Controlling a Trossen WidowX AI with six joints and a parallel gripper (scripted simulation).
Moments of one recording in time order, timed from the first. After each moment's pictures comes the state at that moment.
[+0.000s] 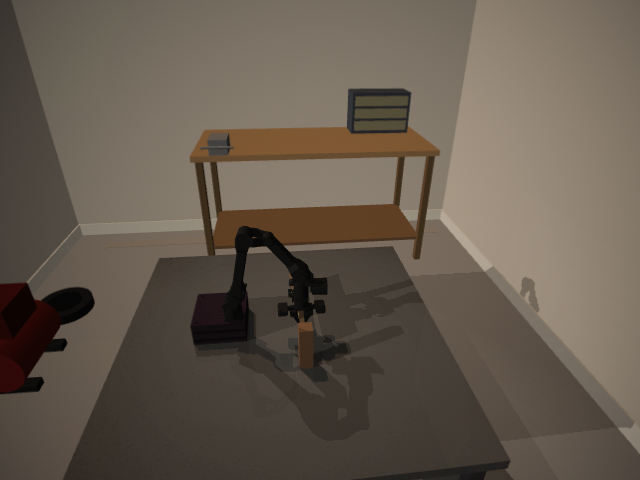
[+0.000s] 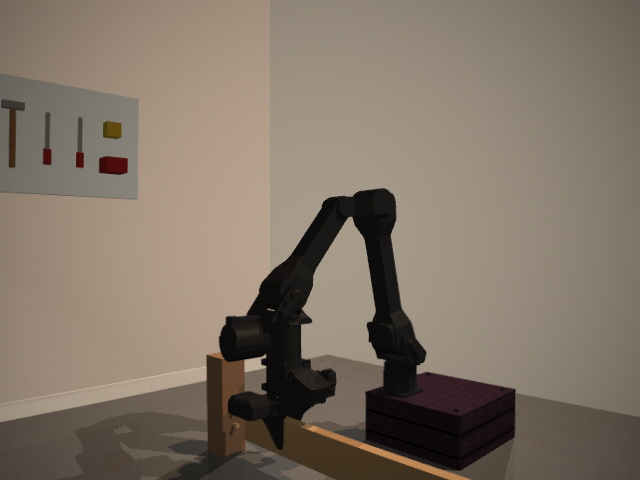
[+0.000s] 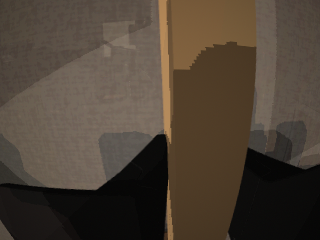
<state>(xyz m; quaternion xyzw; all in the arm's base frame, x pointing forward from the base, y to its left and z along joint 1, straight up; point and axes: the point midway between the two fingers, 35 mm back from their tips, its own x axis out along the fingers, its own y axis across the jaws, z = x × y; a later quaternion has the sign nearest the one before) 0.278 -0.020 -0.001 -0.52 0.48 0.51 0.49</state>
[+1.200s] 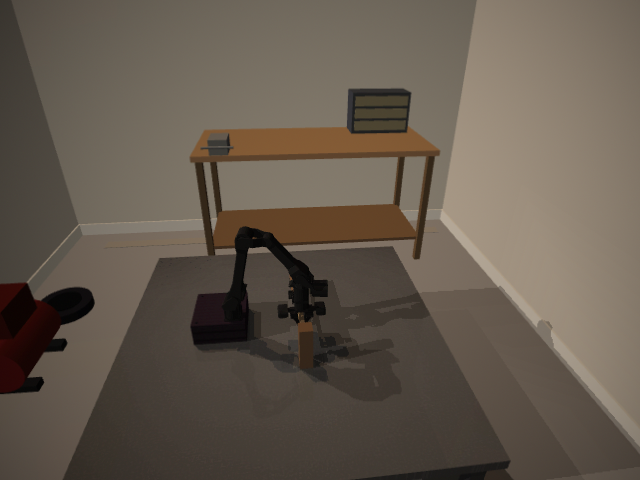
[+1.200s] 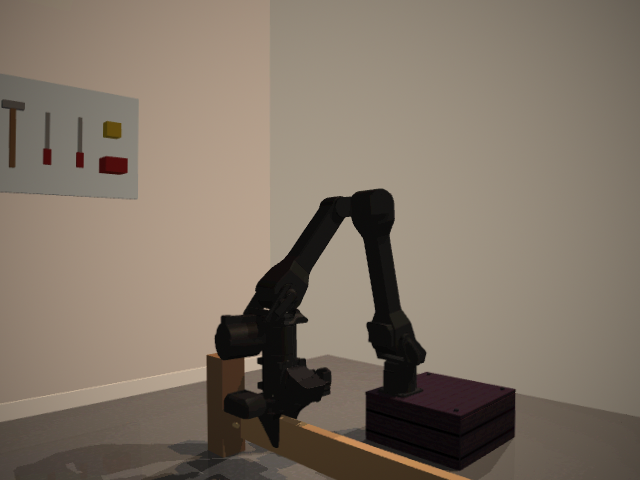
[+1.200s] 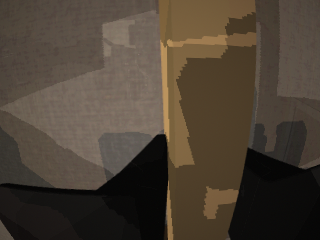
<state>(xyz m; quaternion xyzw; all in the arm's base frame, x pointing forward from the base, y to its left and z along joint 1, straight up) 0.279 -0.031 0.000 -0.52 0.48 0.51 0.49</state>
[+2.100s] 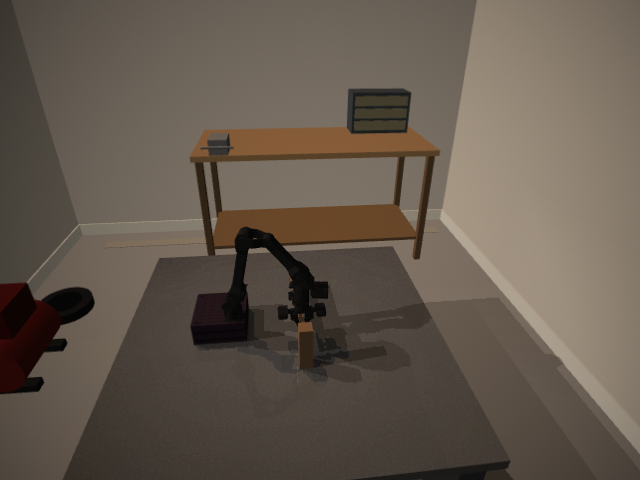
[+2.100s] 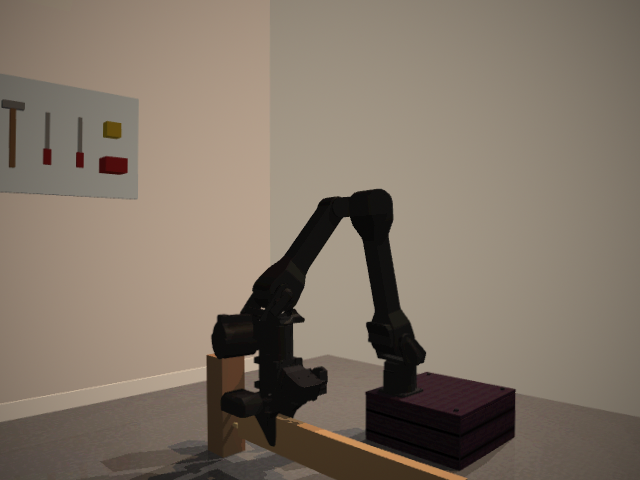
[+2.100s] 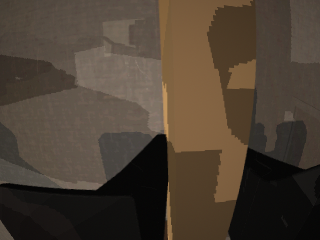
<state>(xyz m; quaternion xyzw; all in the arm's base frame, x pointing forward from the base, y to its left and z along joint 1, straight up) 0.279 -0.039 0.000 -0.52 0.48 0.51 0.49</state>
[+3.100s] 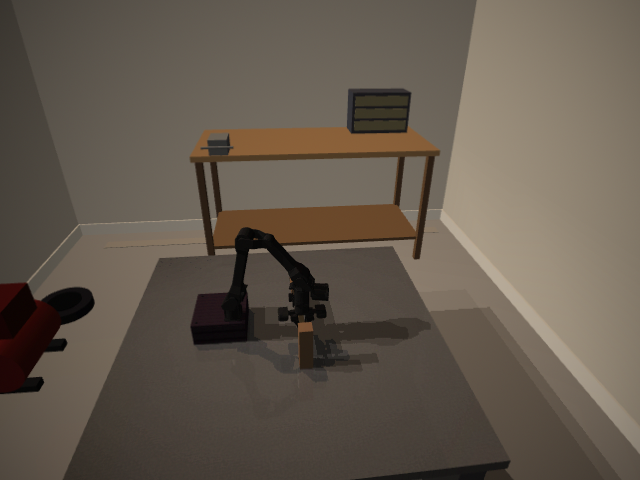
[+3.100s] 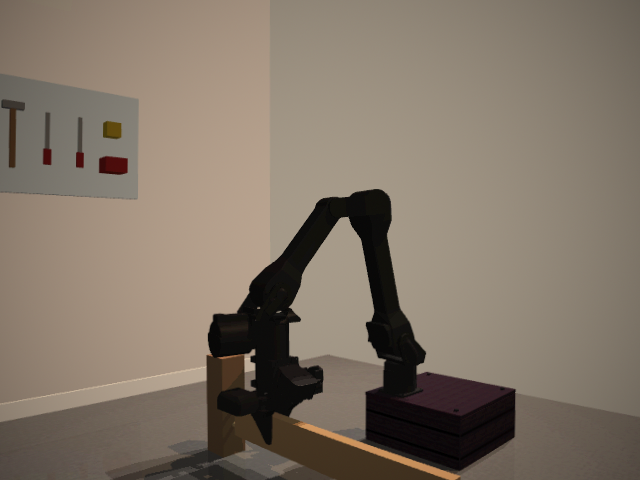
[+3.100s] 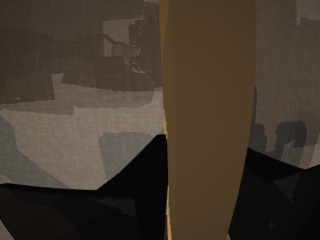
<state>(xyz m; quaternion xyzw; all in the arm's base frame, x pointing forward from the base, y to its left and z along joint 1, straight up) 0.280 -0.049 0.000 -0.52 0.48 0.51 0.49</state>
